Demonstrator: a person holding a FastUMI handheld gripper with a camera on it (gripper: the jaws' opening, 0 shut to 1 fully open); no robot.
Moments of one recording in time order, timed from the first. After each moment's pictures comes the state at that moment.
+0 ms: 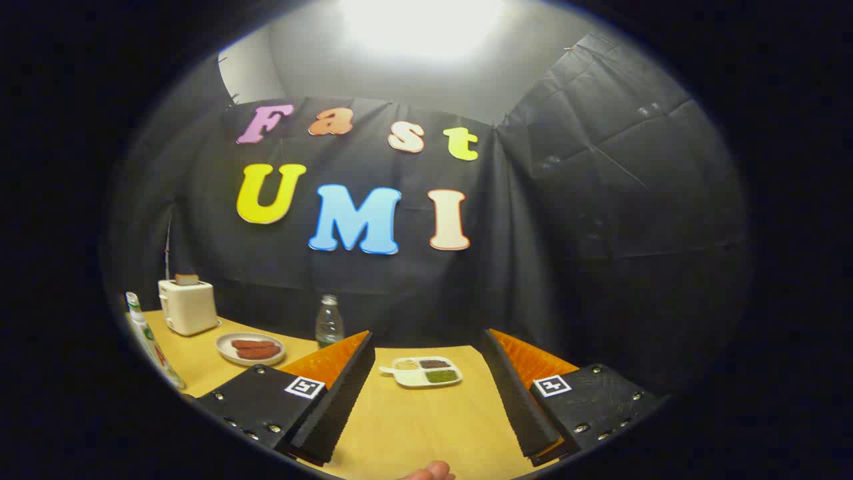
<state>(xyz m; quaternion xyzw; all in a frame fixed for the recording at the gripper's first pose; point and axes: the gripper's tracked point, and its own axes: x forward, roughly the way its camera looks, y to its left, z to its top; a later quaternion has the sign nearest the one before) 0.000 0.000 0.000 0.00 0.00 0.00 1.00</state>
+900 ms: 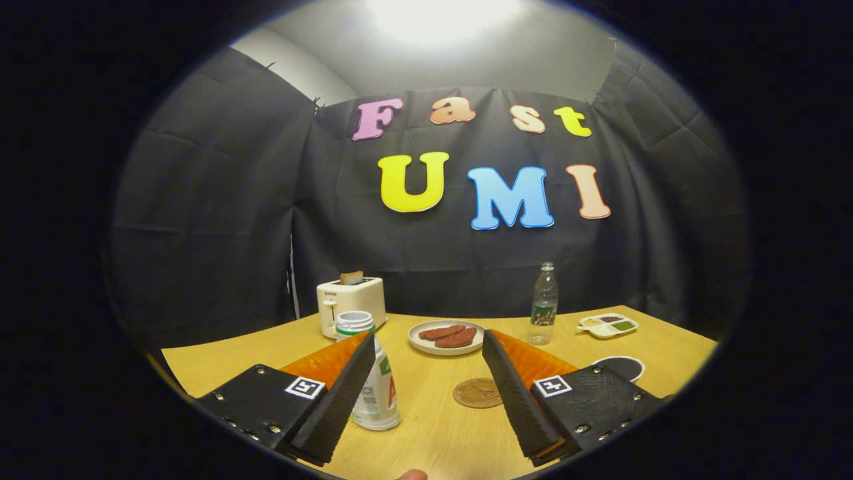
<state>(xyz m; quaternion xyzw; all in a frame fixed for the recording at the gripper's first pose) -0.100 0.322 -0.062 0.04 0.07 0.22 0.97</state>
